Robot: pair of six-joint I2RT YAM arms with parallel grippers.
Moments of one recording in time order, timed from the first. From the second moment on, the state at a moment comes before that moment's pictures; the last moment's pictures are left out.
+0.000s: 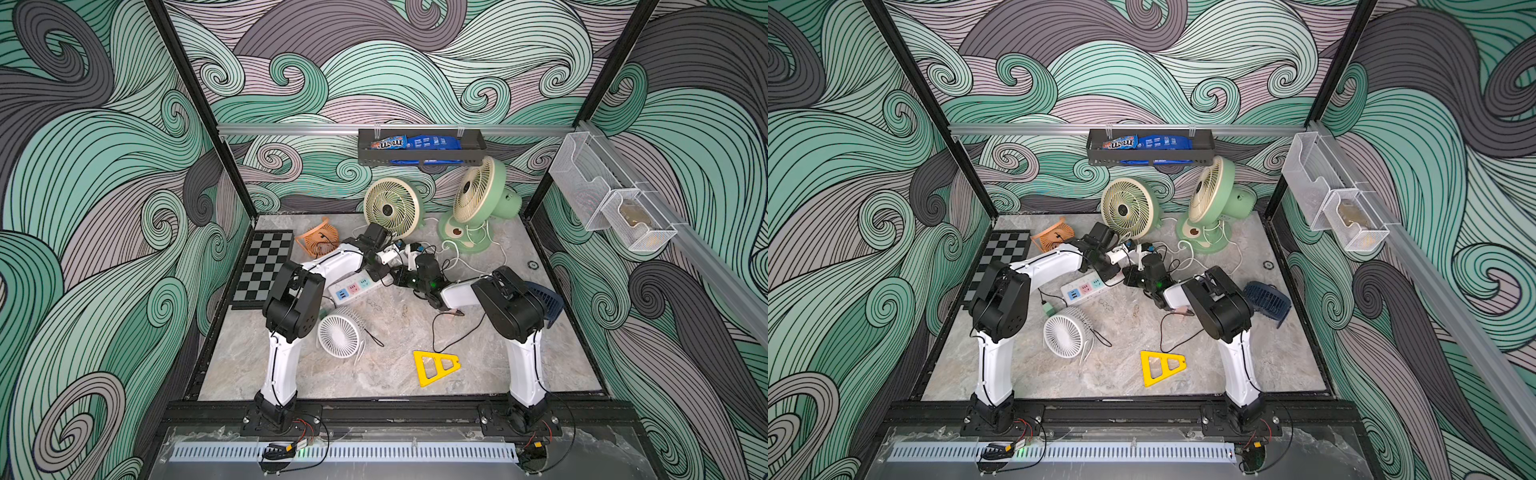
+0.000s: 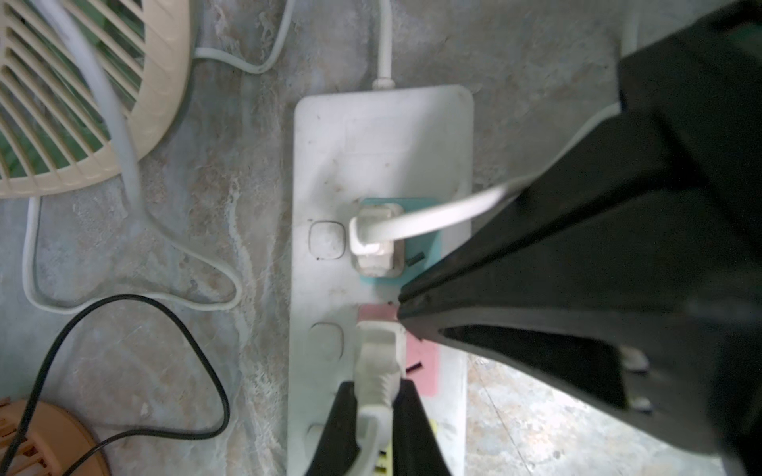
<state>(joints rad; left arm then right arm) -0.51 2.07 1.57 -0.55 0.04 0.53 0.55 2.11 1.04 0.66 -0.19 0.69</state>
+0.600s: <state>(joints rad) -0.50 2.04 1.57 -0.53 0.04 0.52 0.55 2.11 1.04 0.66 -0.19 0.69</state>
